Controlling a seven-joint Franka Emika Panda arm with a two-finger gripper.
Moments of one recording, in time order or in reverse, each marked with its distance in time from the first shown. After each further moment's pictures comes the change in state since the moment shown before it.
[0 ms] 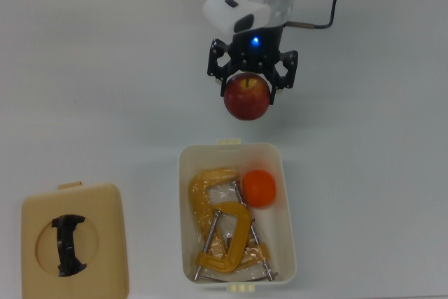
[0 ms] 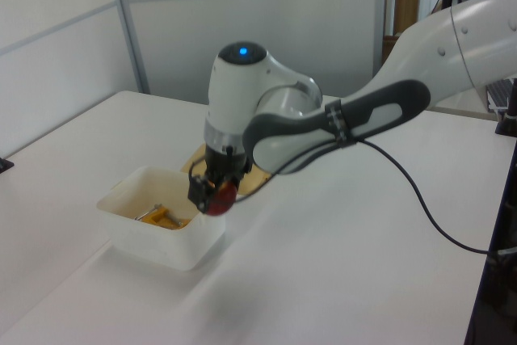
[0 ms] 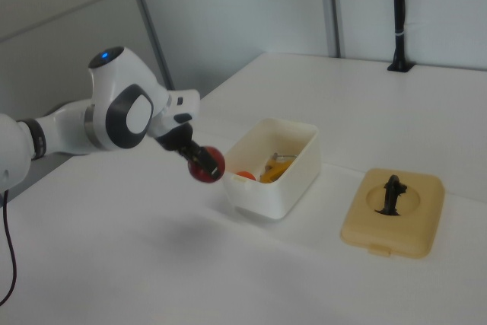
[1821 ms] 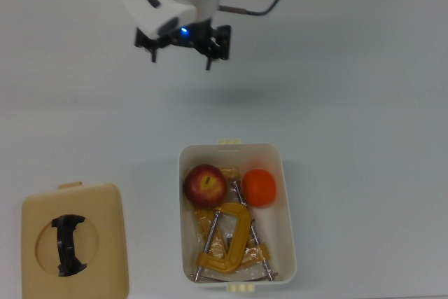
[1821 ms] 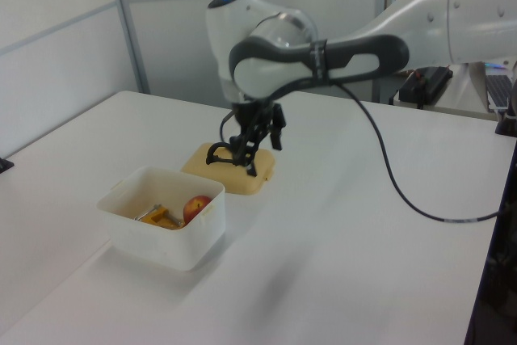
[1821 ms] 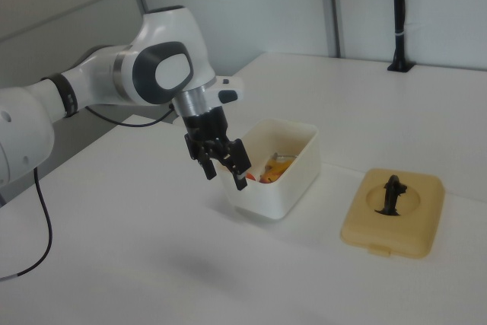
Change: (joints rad) arm -0.118 0.074 -0.050 0.303 0.059 -0.610 -0.364
